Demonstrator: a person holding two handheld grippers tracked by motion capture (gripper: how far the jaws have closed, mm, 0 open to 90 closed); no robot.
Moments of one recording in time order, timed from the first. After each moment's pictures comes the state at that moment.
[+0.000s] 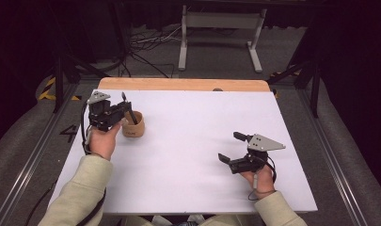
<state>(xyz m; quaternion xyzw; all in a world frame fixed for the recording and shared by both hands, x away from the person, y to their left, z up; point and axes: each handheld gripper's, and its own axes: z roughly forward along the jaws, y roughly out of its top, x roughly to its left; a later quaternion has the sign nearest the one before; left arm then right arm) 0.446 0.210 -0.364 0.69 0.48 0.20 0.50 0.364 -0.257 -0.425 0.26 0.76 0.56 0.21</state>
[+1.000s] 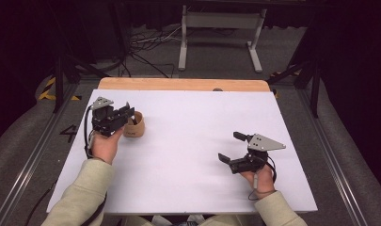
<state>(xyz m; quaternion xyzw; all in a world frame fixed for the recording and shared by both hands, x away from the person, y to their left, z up) 0.441 0.208 -0.380 0.70 0.47 0.20 0.50 0.364 -0.257 -0.424 0.26 0.76 0.56 0.21</state>
